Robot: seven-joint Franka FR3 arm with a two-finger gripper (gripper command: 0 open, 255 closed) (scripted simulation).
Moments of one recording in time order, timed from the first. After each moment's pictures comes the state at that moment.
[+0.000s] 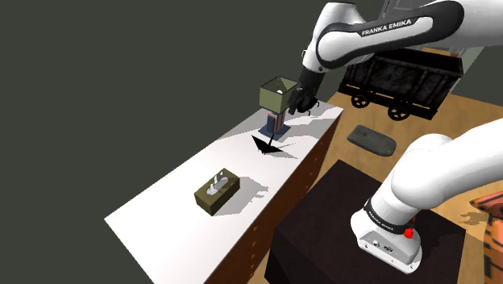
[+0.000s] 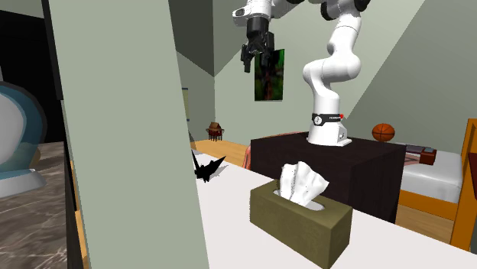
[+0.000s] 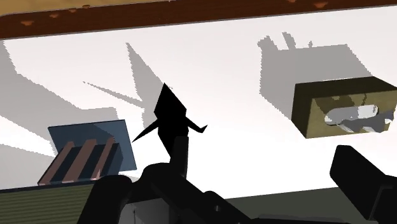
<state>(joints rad) -0.02 -0.55 -0.10 -2.55 0.06 2.13 -0.13</state>
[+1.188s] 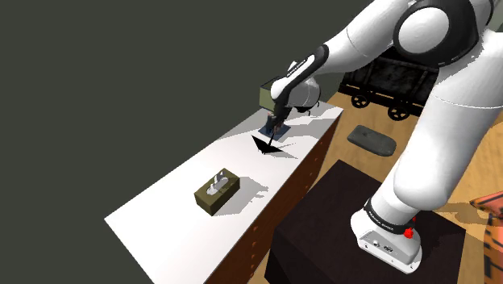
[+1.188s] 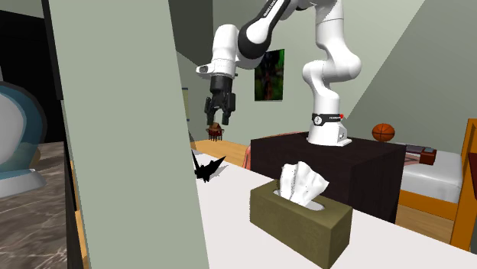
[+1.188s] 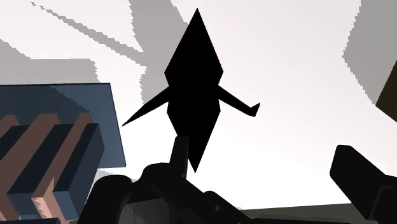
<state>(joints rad) 0.05 0.15 -0.19 -2.39 0.44 2.70 -0.60</state>
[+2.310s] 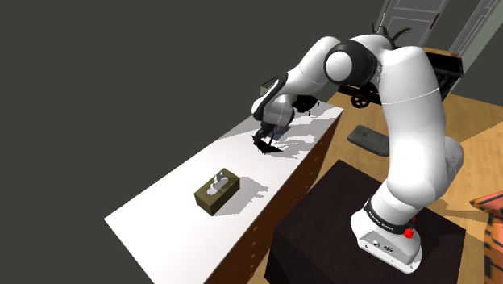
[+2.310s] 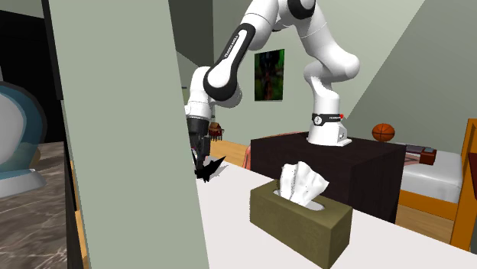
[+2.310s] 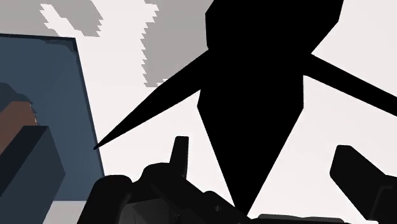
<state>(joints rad) -0.12 0.67 0.00 -2.01 0.70 2.85 -0.92</state>
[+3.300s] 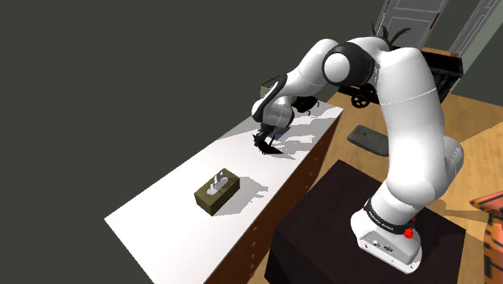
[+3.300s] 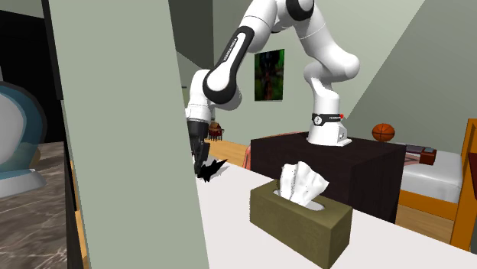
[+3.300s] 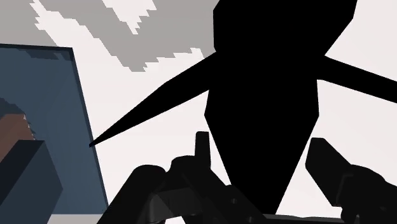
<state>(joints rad) -0.12 0.69 0.00 -2.00 0.70 2.86 -0.92</state>
